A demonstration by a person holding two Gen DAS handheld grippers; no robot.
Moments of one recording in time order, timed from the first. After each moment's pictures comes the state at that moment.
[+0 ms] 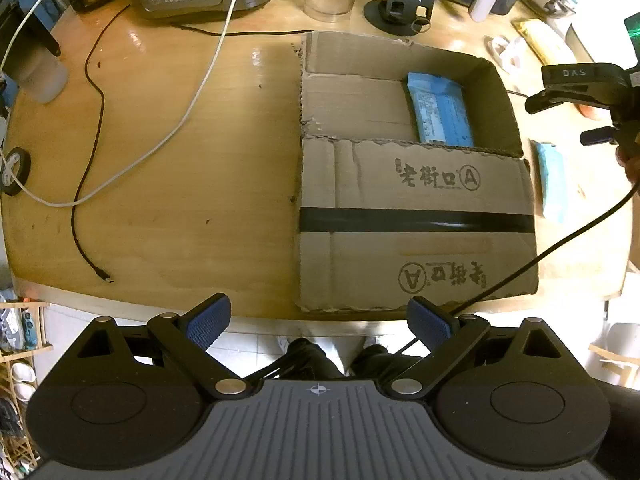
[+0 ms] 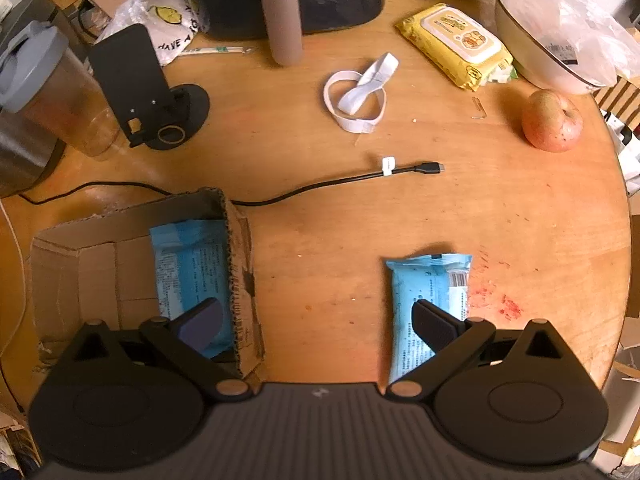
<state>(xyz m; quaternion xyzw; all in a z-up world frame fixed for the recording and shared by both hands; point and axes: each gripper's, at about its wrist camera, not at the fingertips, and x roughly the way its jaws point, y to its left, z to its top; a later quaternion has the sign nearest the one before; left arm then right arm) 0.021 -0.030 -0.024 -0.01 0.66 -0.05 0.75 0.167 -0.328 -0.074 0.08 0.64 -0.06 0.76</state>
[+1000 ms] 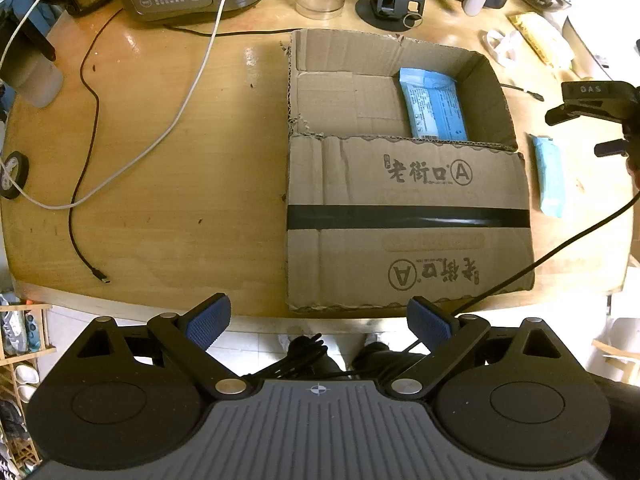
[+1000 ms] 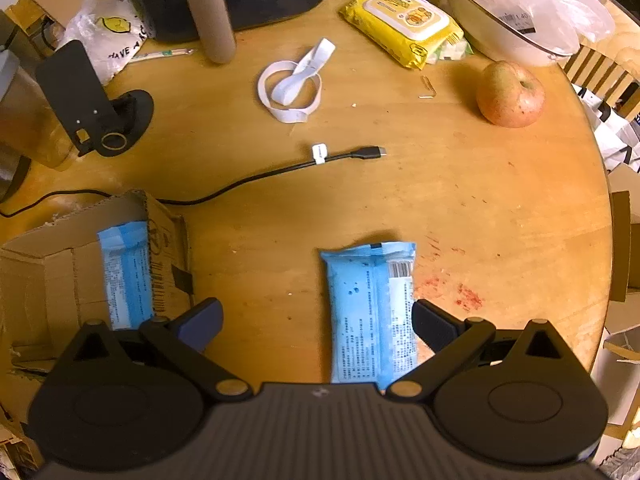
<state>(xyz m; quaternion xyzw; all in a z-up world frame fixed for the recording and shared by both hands) 0.020 -0.041 -0.024 0.00 0.66 -0.05 0.75 0.156 -0.375 -0.084 0.09 0.65 -0.09 0.75</state>
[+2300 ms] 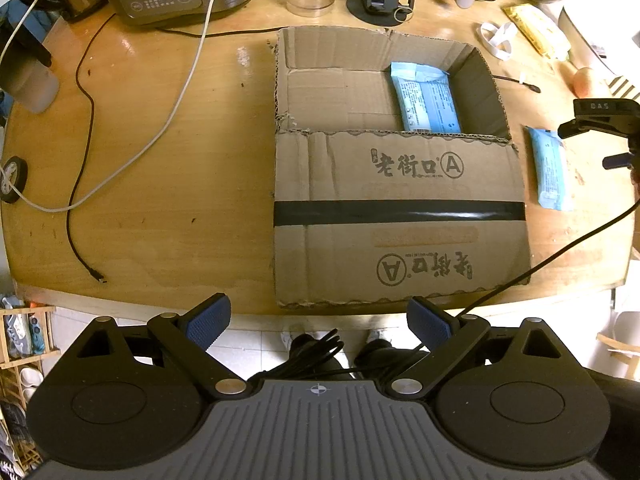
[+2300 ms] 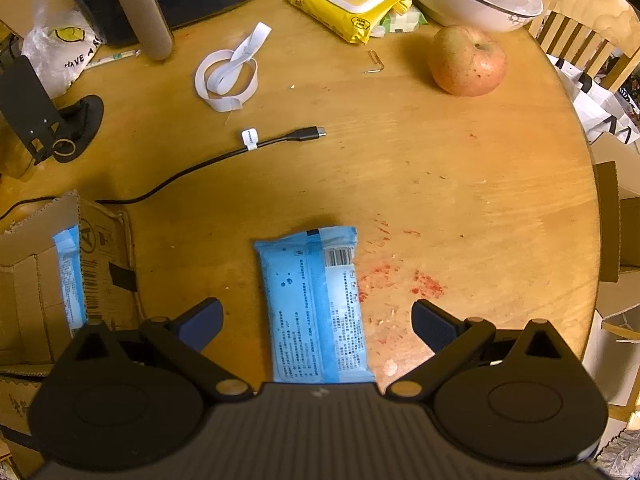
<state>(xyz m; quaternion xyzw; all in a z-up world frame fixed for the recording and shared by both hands) 0.018 -0.053 -0.024 0.01 0.67 -0.05 0.74 0.142 -0.418 -0.103 0.10 0.66 -0.11 0.74</state>
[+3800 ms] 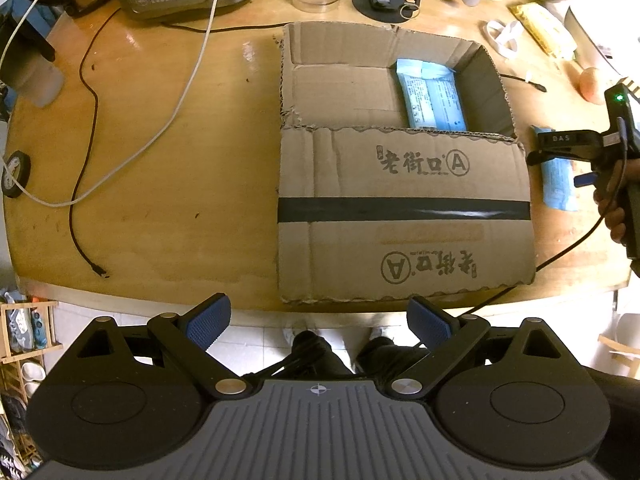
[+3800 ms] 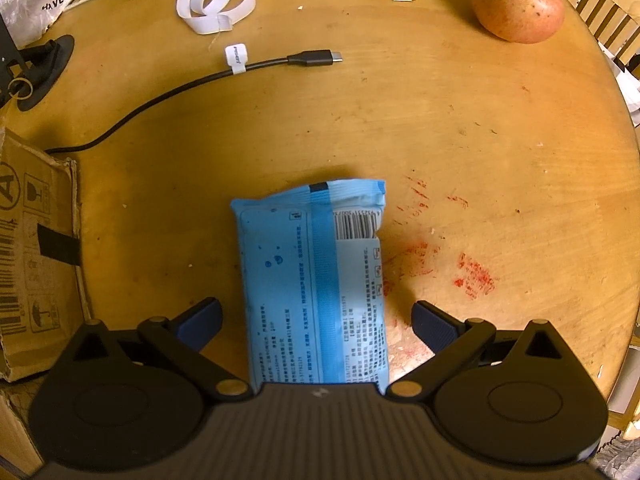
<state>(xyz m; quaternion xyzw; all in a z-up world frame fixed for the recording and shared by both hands) 0.019 -0.052 -0.026 0.01 0.67 -0.04 0.74 0.136 -0.408 -0.179 0.09 0.68 -0.09 0.72</state>
